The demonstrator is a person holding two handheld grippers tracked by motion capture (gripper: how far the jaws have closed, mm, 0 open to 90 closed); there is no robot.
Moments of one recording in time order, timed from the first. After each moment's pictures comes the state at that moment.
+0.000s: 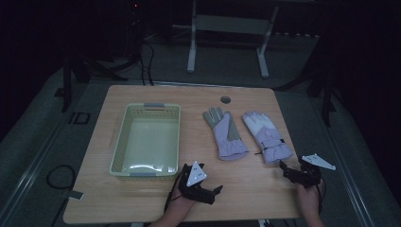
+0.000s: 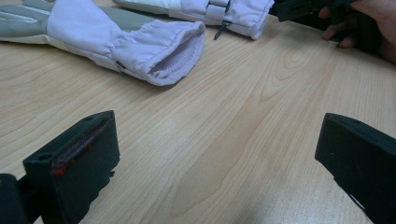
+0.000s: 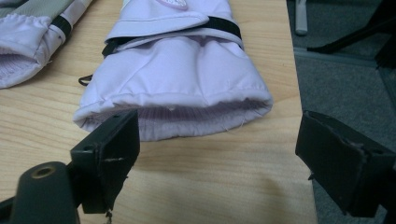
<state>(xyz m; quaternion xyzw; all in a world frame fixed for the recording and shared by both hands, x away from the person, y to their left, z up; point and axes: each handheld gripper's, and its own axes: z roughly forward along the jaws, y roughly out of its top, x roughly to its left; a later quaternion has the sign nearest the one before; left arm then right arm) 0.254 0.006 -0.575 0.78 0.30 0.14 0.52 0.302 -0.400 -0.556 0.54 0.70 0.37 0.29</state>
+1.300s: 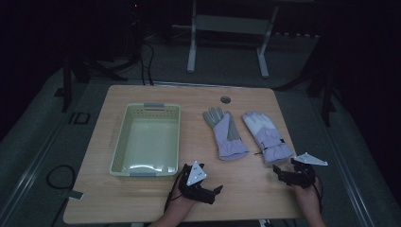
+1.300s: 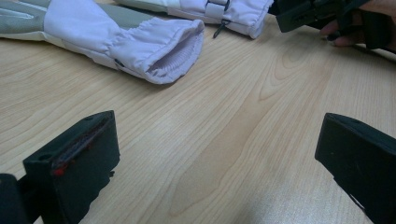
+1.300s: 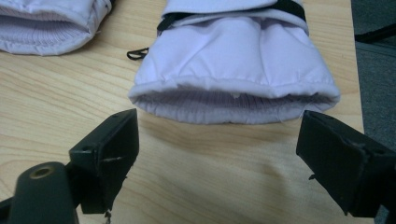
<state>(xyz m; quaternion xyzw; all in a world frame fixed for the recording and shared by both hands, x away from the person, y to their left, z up) 0.256 0.007 -0.575 0.78 0.30 0.13 0.52 0.303 -0.383 -0.549 0.50 0.75 0.34 0.24</state>
